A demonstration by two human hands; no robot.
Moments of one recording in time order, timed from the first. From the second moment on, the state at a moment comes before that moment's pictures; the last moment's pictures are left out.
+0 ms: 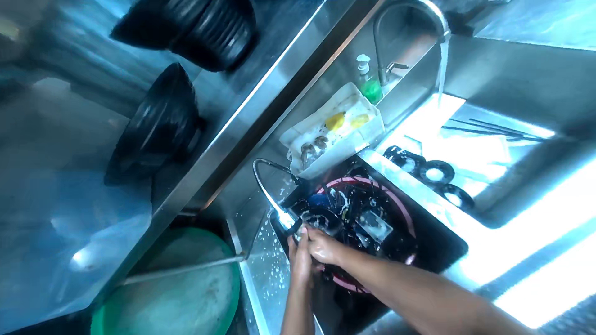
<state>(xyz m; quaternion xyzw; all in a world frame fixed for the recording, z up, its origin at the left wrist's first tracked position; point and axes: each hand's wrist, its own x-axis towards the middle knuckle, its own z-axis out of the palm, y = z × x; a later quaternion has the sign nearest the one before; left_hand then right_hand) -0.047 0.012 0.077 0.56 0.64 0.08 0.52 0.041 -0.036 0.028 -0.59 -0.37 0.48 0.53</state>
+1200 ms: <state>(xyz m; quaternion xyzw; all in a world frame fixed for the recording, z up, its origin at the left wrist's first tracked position) 0.100 -0.013 -0.133 0.79 0.46 -0.37 0.14 0.276 -0.211 -0.068 -0.82 -0.08 0.33 0.47</state>
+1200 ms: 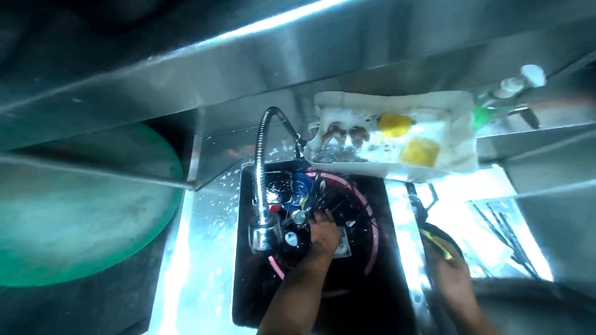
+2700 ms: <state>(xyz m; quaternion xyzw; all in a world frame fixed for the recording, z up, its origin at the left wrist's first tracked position) -0.006 0.049 -0.035 0.26 0.52 0.38 0.72 0.106 -0.001 0.012 -0.63 0.09 0.44 0.63</state>
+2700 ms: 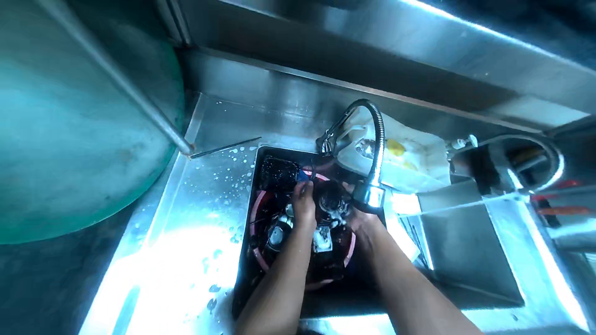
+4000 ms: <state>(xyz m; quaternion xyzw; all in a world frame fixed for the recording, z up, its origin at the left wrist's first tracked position) 0.017 0.022 -0.025 0.72 0.37 0.44 0.38 0.116 -0.028 0.022 -0.44 0.04 0.61 0.66</state>
